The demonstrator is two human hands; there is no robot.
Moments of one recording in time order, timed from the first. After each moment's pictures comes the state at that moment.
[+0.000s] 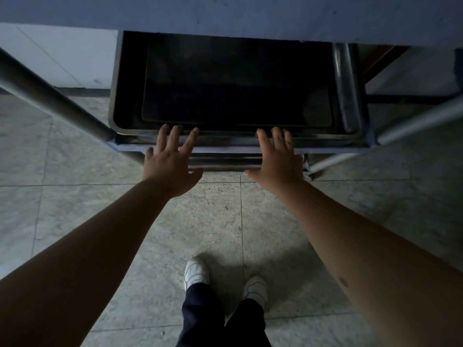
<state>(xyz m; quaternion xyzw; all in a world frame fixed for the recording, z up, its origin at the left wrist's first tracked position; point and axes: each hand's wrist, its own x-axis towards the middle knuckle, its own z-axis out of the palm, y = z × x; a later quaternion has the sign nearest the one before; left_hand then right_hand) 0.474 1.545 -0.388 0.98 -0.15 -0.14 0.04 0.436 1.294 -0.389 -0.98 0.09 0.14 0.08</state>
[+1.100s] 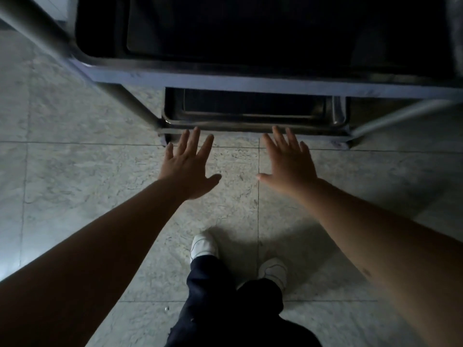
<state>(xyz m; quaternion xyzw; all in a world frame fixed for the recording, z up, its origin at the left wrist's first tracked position) 0.403 1.560 -0.538 0.95 -0.18 -0.27 0.02 0.375 1.304 -0.541 -0.97 -0.04 0.23 0.05</state>
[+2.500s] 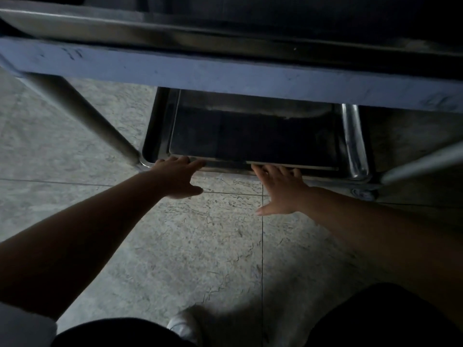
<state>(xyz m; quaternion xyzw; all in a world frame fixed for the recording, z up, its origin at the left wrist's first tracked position) 0.516 1.574 -0.711 0.94 -0.23 -0.26 -0.04 0.462 1.273 -0.717 -0.94 -0.17 0.29 -0.01</state>
